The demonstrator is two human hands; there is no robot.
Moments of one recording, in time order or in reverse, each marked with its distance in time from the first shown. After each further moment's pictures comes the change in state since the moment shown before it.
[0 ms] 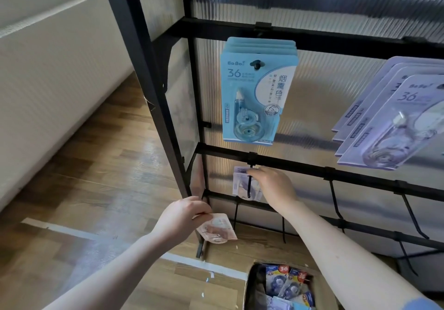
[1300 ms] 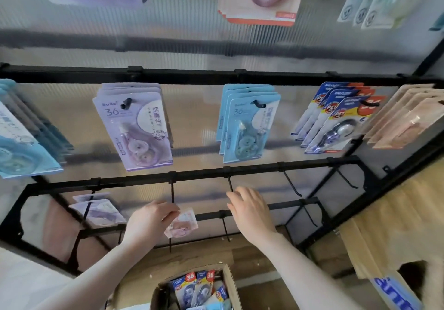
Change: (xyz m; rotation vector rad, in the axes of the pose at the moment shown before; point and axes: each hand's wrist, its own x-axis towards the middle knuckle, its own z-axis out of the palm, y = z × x) left_hand 0.080 0.232 0.104 0.091 0.134 0.230; right_hand -0.226 0.185 -0.073 -0.265 0.441 0.278
